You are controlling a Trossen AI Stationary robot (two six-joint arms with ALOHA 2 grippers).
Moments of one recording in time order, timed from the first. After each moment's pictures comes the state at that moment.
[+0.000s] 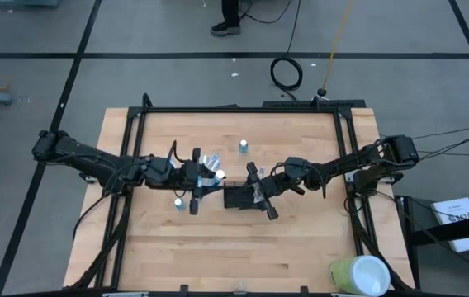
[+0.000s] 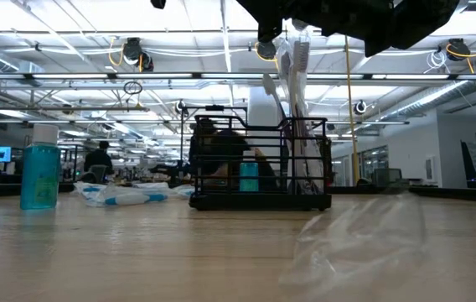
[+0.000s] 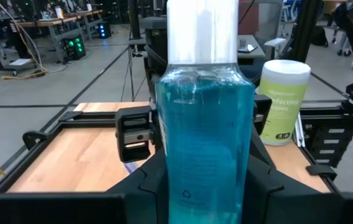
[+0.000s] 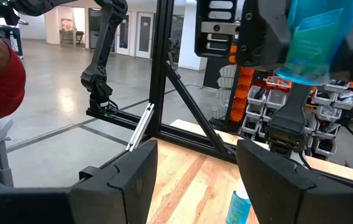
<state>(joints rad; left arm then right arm) -0.24 1.20 0.89 0.18 -0.24 0.00 0.09 1.54 0.82 0.95 -0.34 -0.10</state>
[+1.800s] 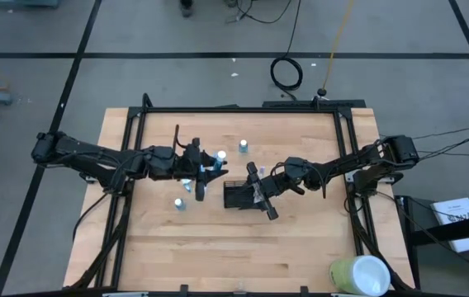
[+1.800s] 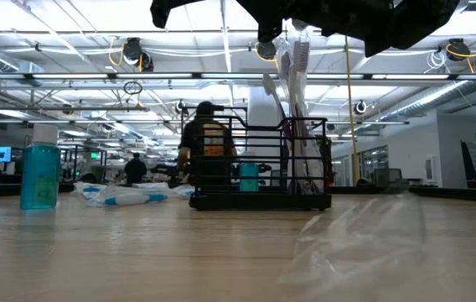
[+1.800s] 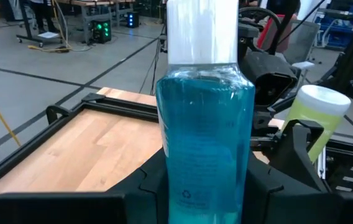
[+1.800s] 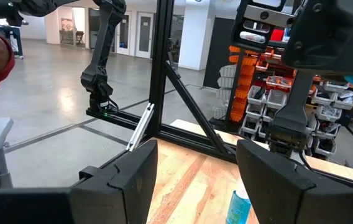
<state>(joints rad) -0.14 1.20 0.89 0.18 -0.24 -0.16 0.09 1.54 0.82 0.95 -0.34 -0.10</state>
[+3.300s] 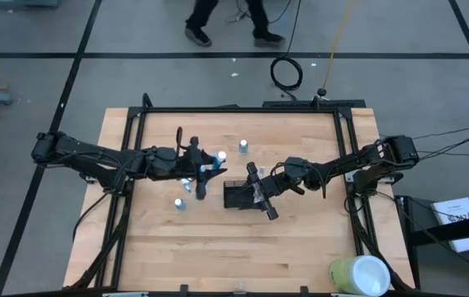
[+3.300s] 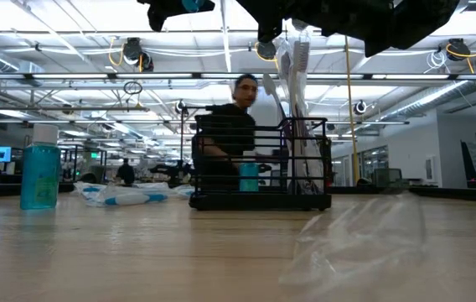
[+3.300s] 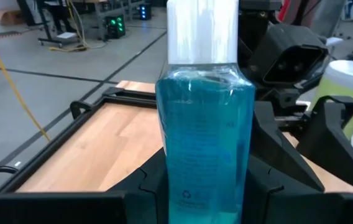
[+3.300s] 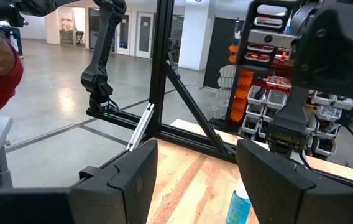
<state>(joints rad) -0.14 1.20 0.89 0.12 -0.29 -0.09 0.09 1.54 0.82 0.95 -0.34 -0.10</state>
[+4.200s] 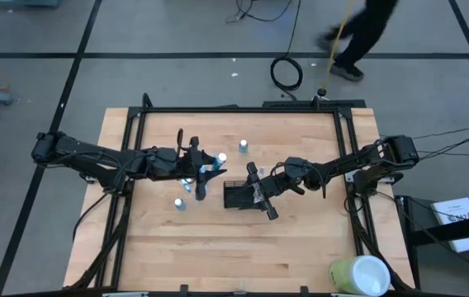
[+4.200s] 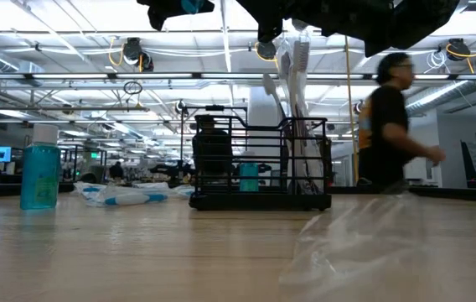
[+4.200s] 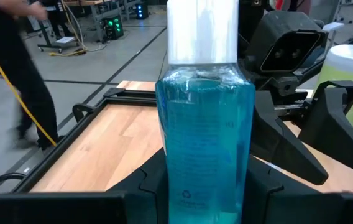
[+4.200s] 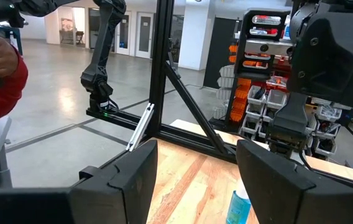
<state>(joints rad) -0.14 1.20 0.89 0.11 -0.29 -0.03 0.09 1.54 0.82 0.95 -0.34 -0.10</state>
